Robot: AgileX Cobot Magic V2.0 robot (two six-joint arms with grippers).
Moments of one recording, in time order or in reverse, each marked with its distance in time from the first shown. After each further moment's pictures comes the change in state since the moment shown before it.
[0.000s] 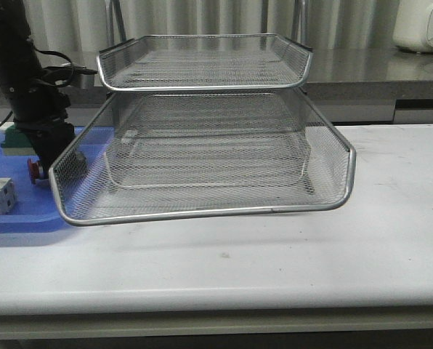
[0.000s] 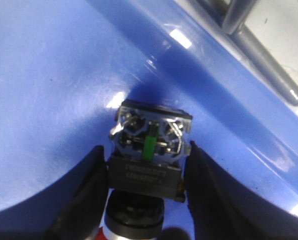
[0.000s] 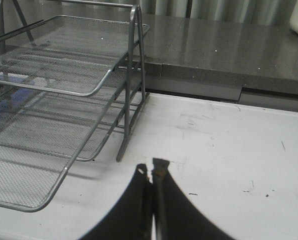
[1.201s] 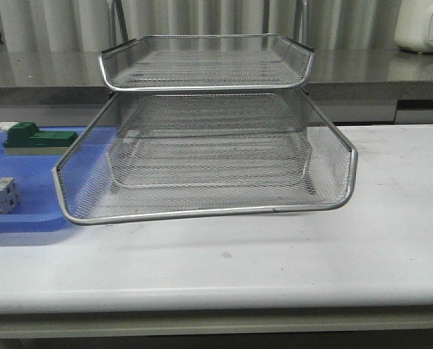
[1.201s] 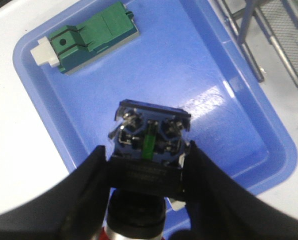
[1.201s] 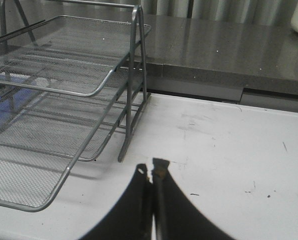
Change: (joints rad) left arm 0.120 -0.549 0.192 0.048 0.083 -0.241; right arm 0.000 0.000 0.000 0.002 0.000 0.000
